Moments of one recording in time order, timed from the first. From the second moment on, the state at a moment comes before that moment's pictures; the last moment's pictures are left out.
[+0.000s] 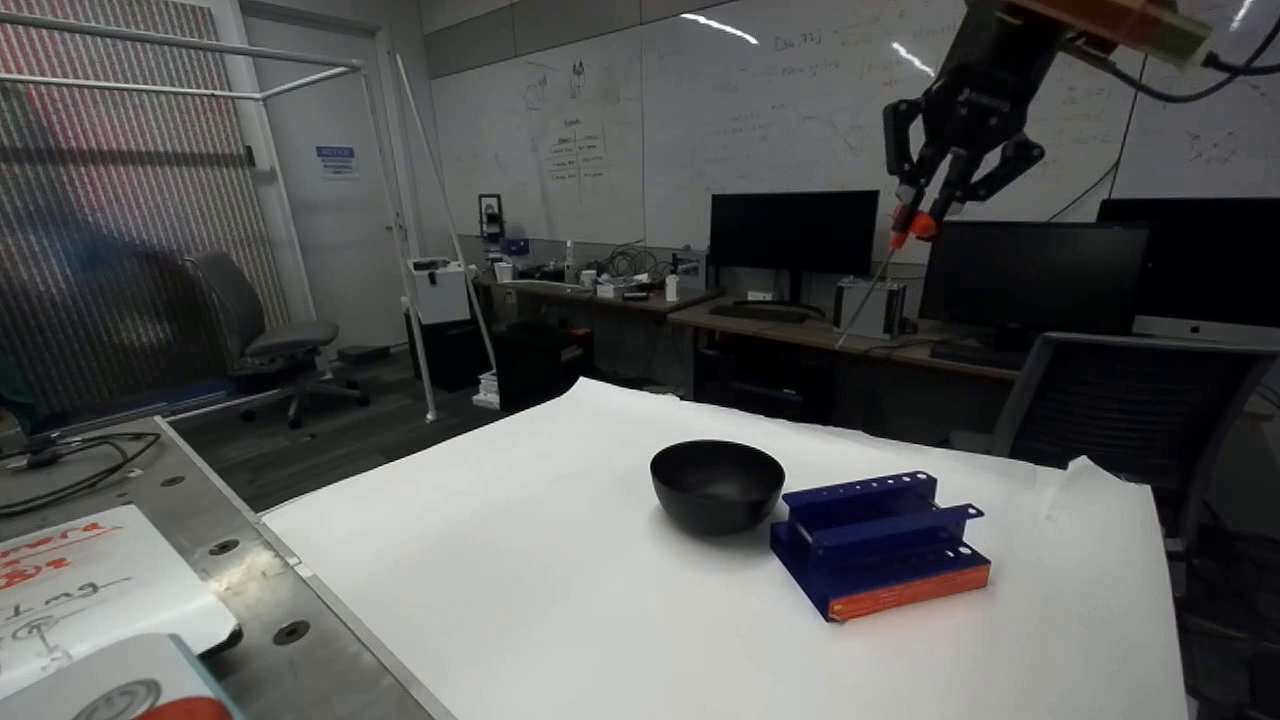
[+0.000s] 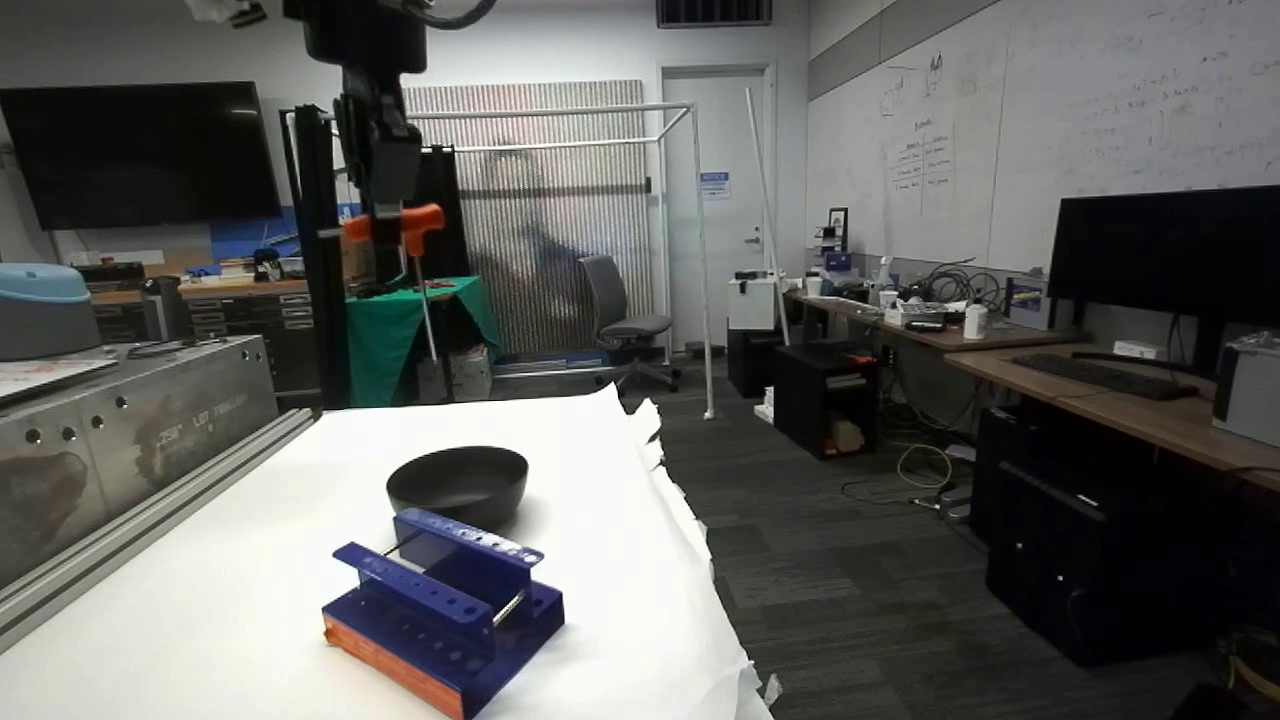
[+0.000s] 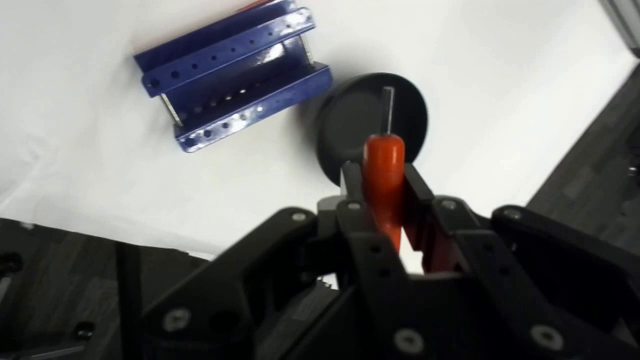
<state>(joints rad) -0.07 -0.32 0.00 -2.10 0.24 2.02 0.68</state>
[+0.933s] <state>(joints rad) -0.02 0.12 -0.02 -2.13 0.70 2.27 0.06</state>
